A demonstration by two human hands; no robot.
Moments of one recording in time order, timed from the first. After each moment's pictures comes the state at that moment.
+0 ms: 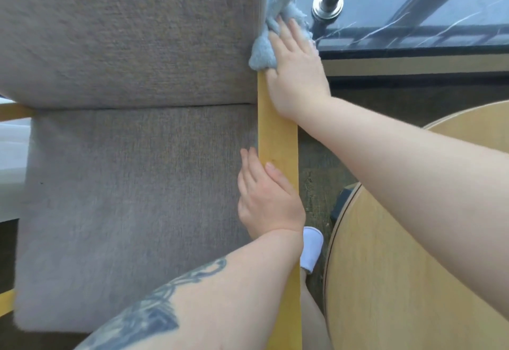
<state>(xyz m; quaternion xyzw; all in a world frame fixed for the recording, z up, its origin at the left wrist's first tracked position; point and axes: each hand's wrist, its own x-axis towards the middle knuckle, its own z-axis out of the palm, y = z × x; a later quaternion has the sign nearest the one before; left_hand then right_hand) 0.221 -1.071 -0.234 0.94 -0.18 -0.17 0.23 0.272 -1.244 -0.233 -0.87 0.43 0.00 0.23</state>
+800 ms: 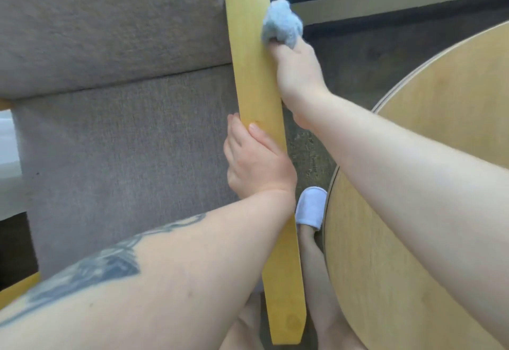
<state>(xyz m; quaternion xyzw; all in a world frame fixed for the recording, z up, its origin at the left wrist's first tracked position) 0.221 -1.076 -0.233 0.95 -0.18 -0.15 0.21 0.232 -1.201 -0.231 -0.52 0.59 -0.17 0.60</state>
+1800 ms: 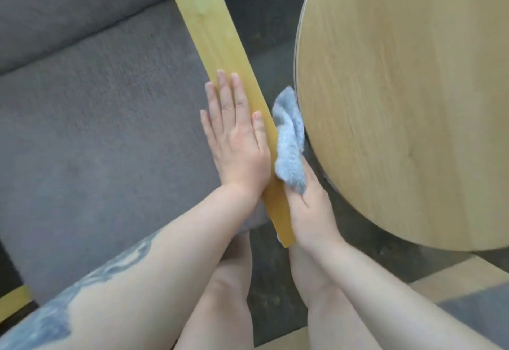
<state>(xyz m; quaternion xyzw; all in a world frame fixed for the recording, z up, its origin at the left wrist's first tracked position) 0.204 -0.939 -0.236 0.79 -0.55 -0.21 0.18 0.102 -0.882 -0.194 -0.44 0.66 -0.20 0.57</state>
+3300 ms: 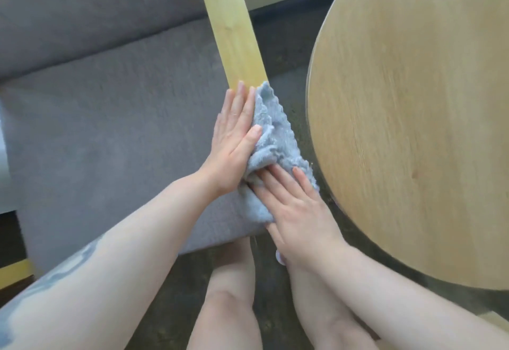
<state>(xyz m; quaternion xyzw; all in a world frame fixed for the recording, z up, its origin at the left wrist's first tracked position) 0.254 -0.931 -0.231 0.65 -0.60 -0.41 0.22 0.081 -0.881 -0.209 -0.89 0.40 0.01 0.23</state>
